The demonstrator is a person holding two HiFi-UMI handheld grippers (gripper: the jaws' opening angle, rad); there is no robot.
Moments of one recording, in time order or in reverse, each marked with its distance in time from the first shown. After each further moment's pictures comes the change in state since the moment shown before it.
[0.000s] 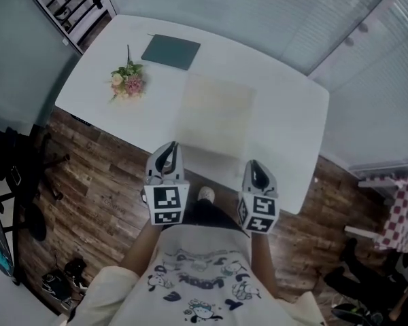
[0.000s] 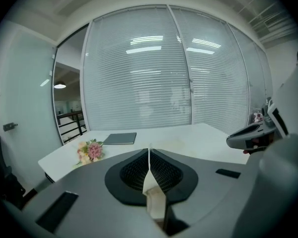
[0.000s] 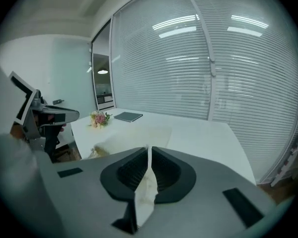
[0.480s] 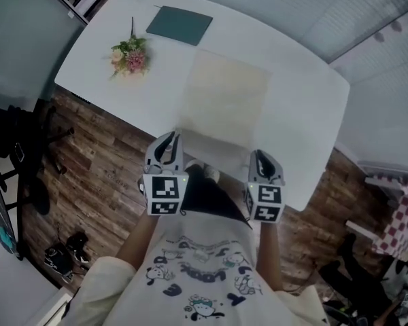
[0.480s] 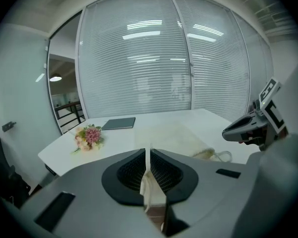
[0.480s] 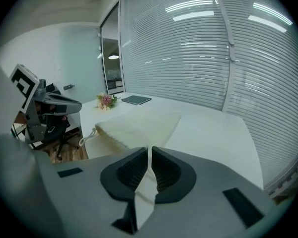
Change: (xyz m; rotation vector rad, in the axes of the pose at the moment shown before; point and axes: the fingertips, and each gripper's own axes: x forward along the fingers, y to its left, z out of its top) left arm 0.021 -0.002 -0.047 0.027 0.155 -0.019; right arm 0.039 -0.005 -0.037 -0.110 0.163 0.116
